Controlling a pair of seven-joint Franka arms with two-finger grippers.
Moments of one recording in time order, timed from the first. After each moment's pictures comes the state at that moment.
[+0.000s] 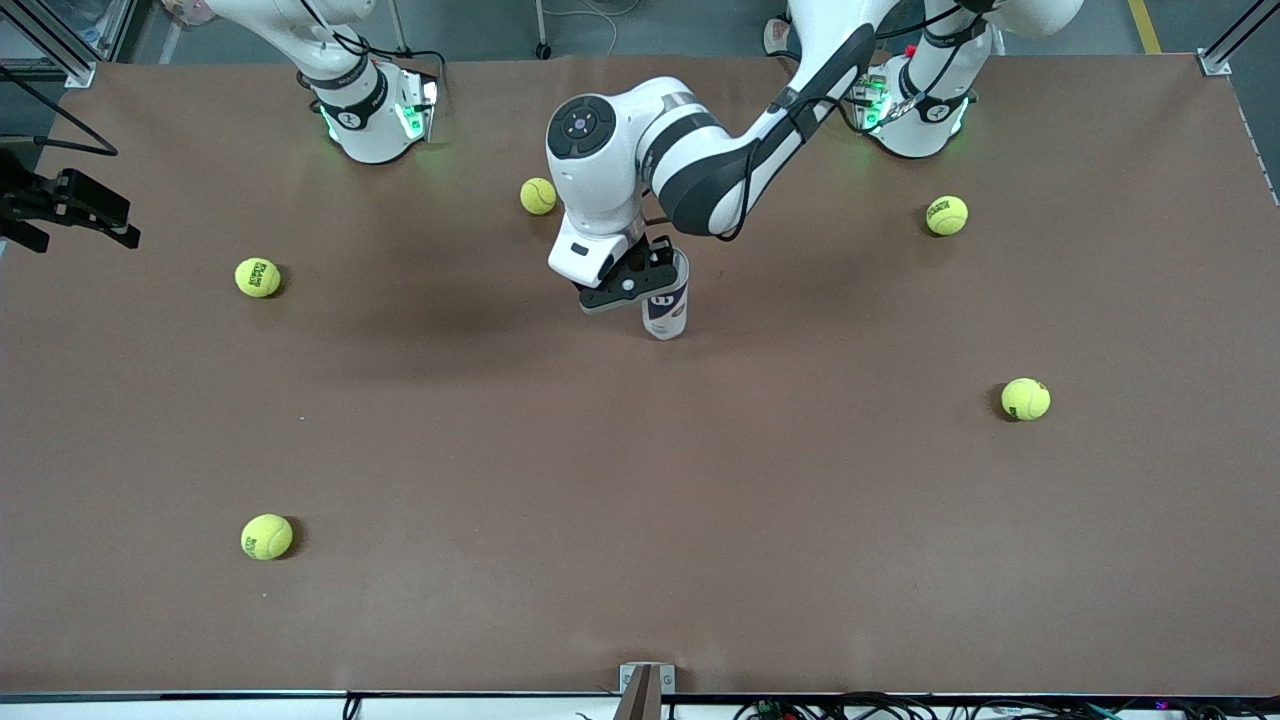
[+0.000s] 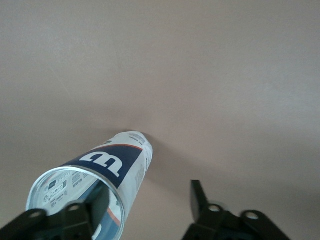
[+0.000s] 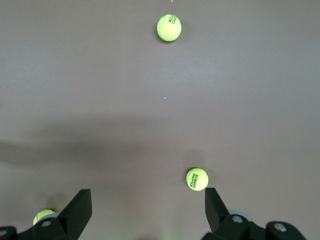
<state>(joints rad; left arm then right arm) -0.71 0.60 -0.28 -1.38 0.22 1.91 -1.29 -0.03 -0.08 -0.03 -1.61 -0.01 1.51 -0.10</state>
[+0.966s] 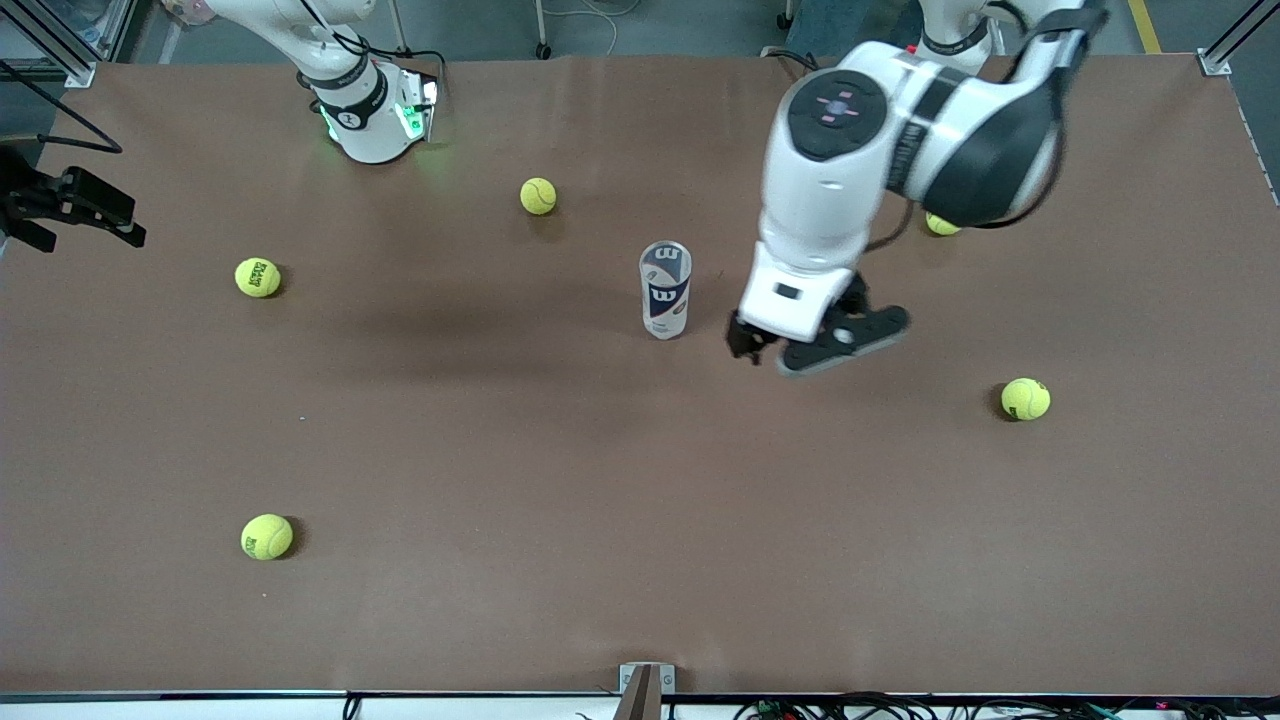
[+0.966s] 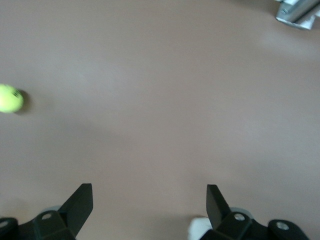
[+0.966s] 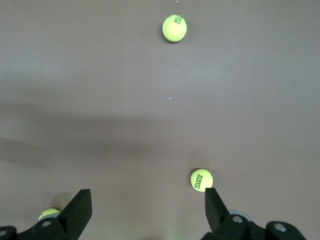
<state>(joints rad) -0.33 0.37 -0.26 -1.36 0.24 1.75 -0.93 -0.03 -0.08 -0.03 -1.62 0.01 1.51 -0.10</state>
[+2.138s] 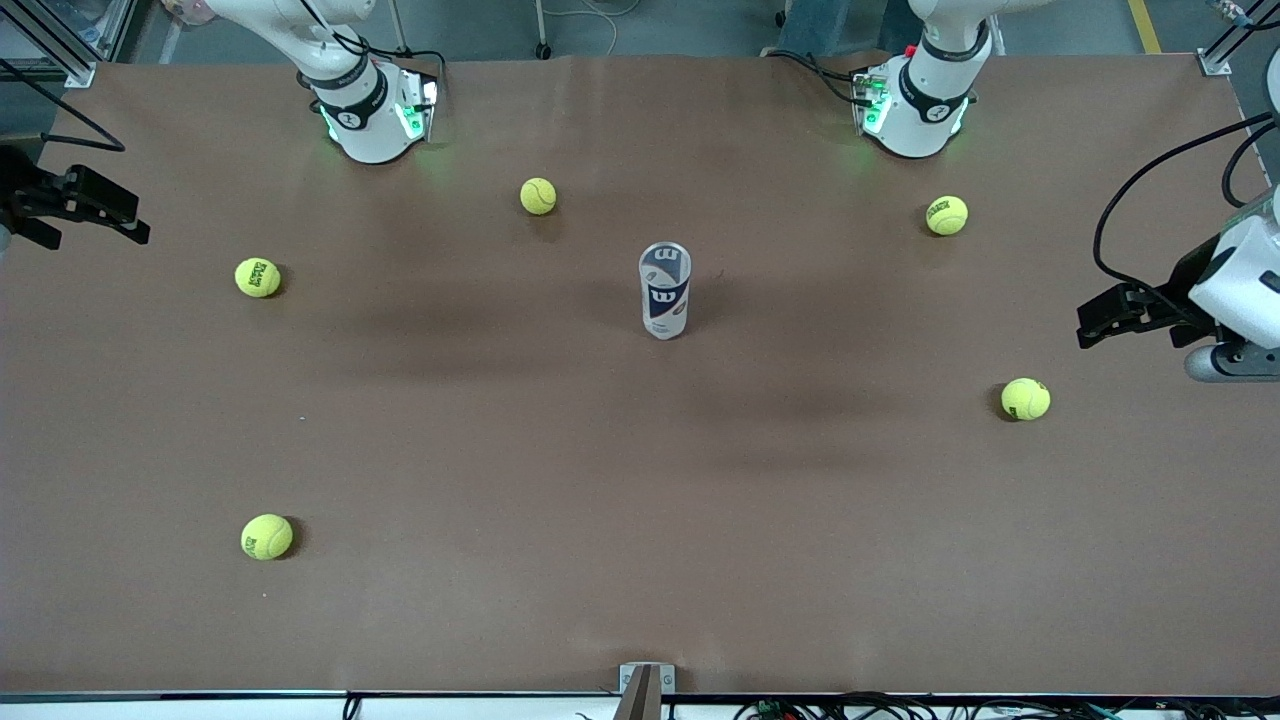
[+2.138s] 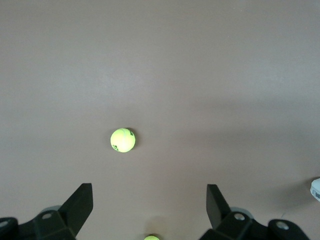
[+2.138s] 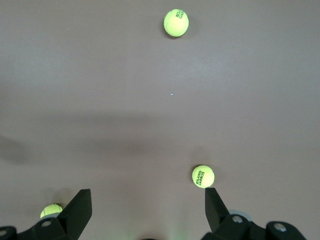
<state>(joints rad) 0.18 0.19 -0.27 -1.40 0.09 1.60 -0.08 -0.03 -0.08 -0.03 -1.62 0.02 1.50 -0.10</state>
